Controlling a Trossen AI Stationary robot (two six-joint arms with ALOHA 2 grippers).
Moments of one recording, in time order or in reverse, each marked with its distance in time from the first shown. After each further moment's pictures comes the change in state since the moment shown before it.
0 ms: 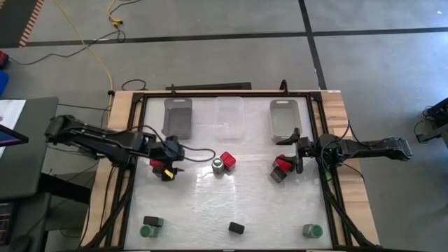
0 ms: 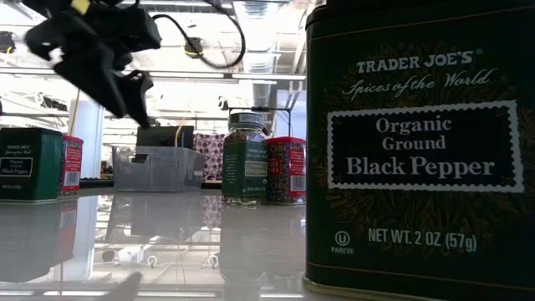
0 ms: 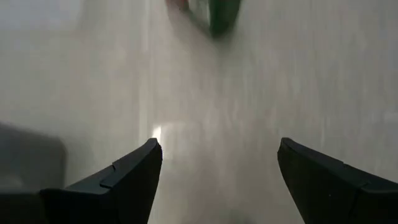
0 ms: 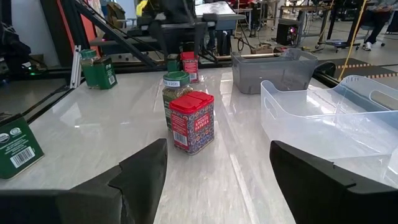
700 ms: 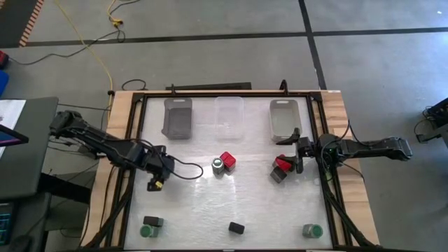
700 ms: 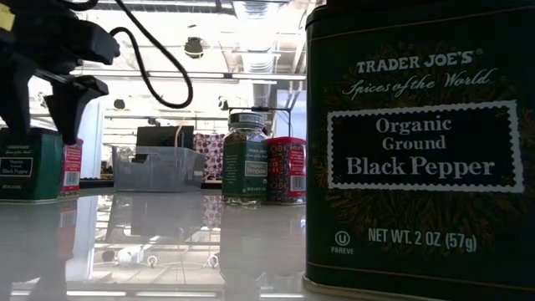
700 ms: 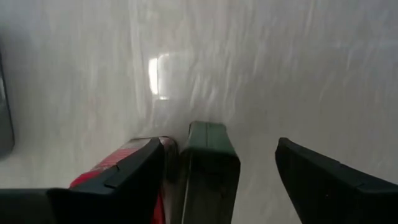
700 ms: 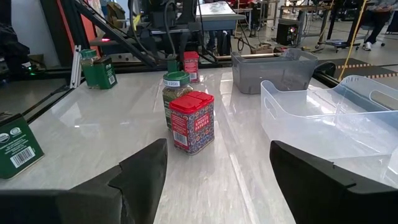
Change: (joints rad) left arm -0.214 0.032 0.032 -0.326 0.000 -0.213; right arm 0.000 0.000 0.000 0.000 0.000 0.000
